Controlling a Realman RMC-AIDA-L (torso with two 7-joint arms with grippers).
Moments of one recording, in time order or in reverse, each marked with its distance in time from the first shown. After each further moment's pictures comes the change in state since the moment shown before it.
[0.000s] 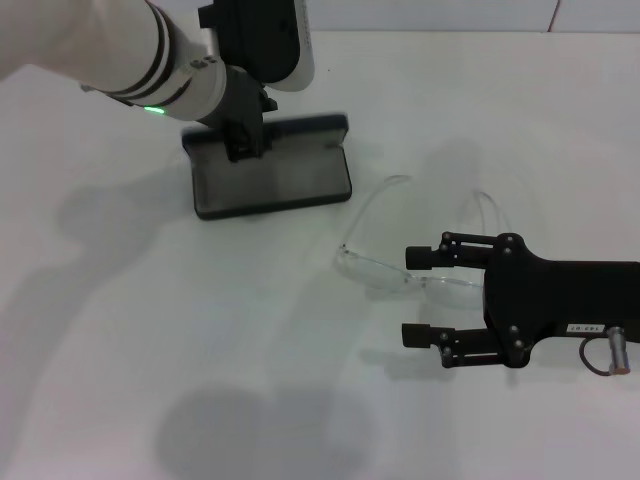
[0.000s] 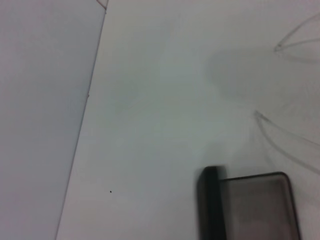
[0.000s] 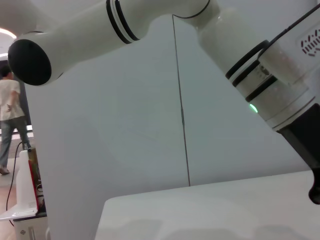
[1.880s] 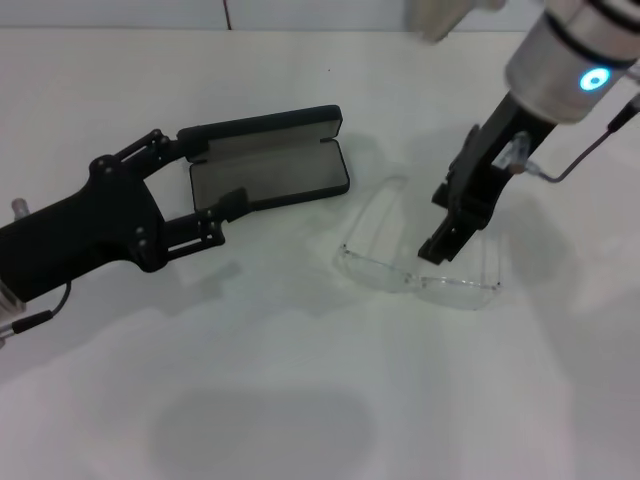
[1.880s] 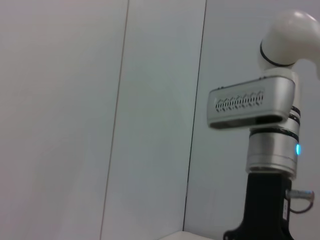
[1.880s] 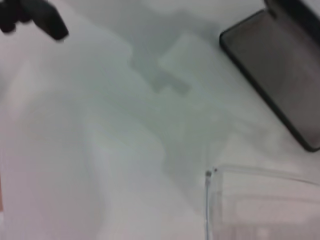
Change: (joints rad) left arm 0.497 0.003 -0.552 -0.544 -1.367 0.454 0.861; right arm 0.664 0.002 -0.085 -0.402 -1.006 -0.109 1.291
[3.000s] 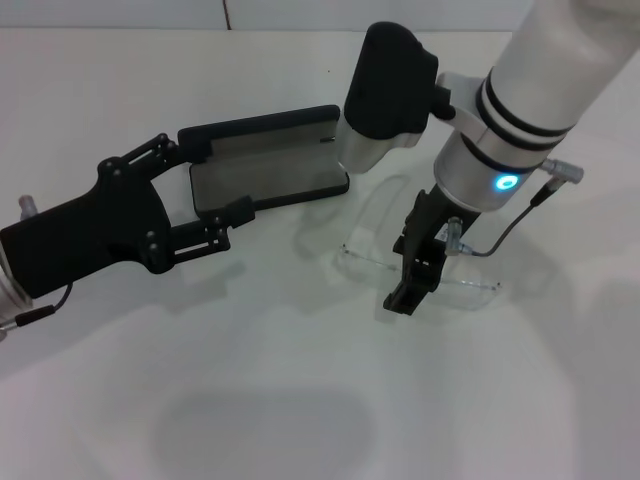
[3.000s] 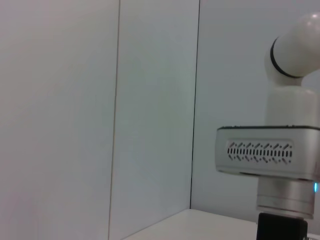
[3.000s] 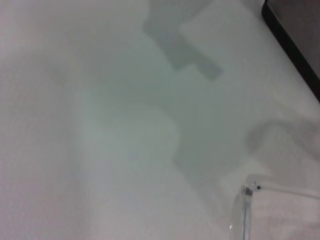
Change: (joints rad) left arm -0.031 0.001 -0.030 -0.014 0.072 -0.029 0.057; right arm -0.023 0.001 -0.409 0.118 0.148 0.347 0.051
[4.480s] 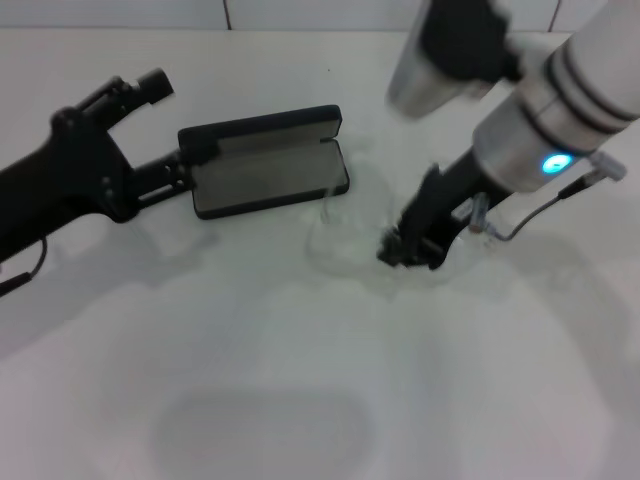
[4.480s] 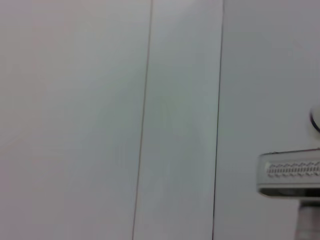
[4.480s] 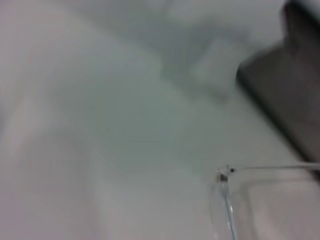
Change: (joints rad) left arm 0.017 0.004 -0.005 0.027 -0.154 0.023 -0.058; right arm -0.214 -0.008 0.202 -0.274 0.024 -0.075 -0.044
